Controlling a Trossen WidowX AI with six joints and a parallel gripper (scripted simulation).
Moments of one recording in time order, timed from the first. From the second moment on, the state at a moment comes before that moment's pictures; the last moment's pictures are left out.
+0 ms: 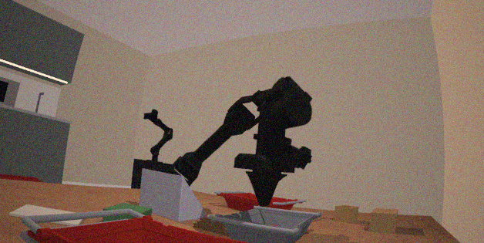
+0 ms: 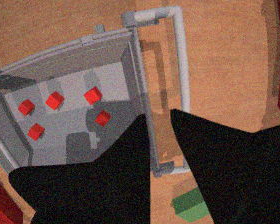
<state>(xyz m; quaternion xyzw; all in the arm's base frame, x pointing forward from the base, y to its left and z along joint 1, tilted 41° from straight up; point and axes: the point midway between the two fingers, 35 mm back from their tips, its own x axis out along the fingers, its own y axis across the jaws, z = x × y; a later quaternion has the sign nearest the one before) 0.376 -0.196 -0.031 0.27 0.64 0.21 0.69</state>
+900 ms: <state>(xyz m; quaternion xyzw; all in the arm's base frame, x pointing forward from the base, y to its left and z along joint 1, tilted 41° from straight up) 0.364 -0.188 -0.093 0.26 0.64 0.22 0.69</state>
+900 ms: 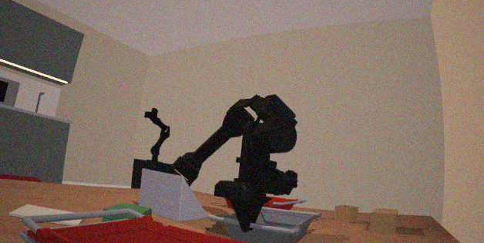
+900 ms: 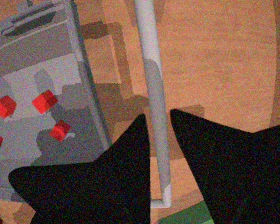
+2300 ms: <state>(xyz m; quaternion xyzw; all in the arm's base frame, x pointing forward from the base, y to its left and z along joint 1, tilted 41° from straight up) 0.365 -0.135 -0.038 0.27 0.64 0.22 0.69</state>
